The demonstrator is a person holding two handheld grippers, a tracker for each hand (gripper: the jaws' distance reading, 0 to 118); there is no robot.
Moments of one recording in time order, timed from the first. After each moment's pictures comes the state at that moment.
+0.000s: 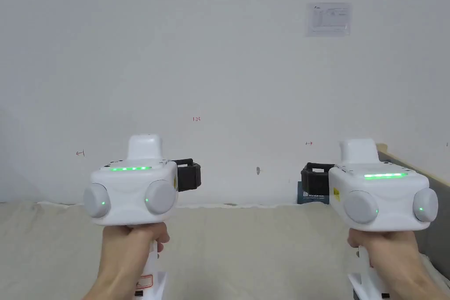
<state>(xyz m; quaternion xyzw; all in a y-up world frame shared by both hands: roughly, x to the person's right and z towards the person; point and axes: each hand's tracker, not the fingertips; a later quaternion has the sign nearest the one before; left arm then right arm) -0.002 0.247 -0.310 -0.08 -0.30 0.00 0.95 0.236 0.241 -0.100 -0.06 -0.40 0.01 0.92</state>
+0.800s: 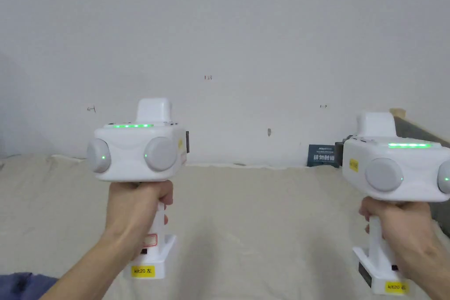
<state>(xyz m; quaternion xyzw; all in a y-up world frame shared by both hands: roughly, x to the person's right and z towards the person) -0.007 0.231 -0.329 -0.12 -0.33 0.00 0.94 0.245 0.216 -0.111 -0.09 -0.37 -0.03 0.93</state>
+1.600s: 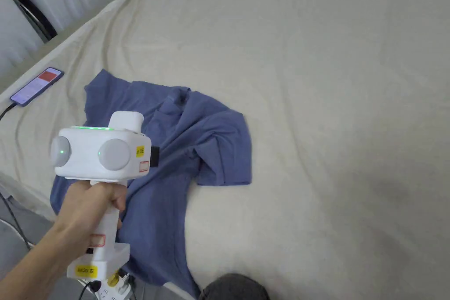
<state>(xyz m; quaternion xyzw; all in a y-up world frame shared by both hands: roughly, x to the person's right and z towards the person) -0.262 -0.047 -0.460 -0.45 -0.10 -0.12 0.88 0.162 -0.078 -0.184 -0.38 -0.22 -0.14 0.88</state>
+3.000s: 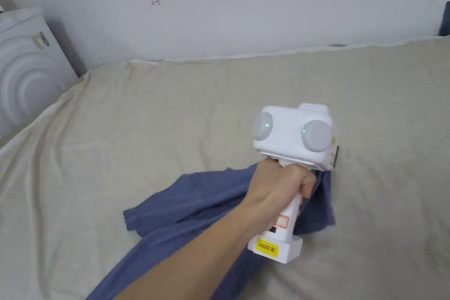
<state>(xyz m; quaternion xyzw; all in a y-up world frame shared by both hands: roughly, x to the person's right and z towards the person) 0.215 0.009 -0.384 -0.38 -0.43 -0.20 0.80 0.211 -0.041 -0.057 -0.28 -0.29 -0.20 0.89</state>
